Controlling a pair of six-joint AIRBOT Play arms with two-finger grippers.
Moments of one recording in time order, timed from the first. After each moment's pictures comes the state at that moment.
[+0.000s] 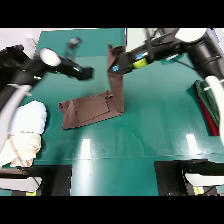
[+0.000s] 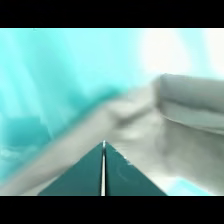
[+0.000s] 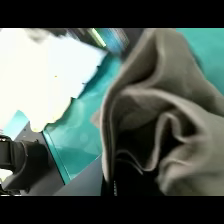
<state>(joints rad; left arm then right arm) -0.26 -1.47 1.52 1.15 -0.97 -1.52 0.44 -1.48 1.71 -0.72 1.24 1.34</state>
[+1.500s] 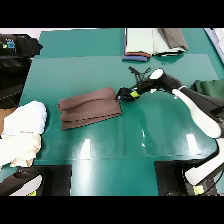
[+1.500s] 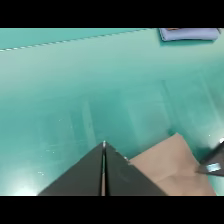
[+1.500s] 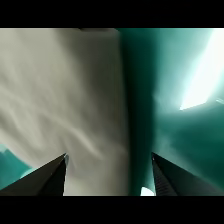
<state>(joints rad) -0.14 -1.06 1.52 1.33 -1.02 -1.51 0.32 -1.79 1.38 -0.67 1.07 1.25</state>
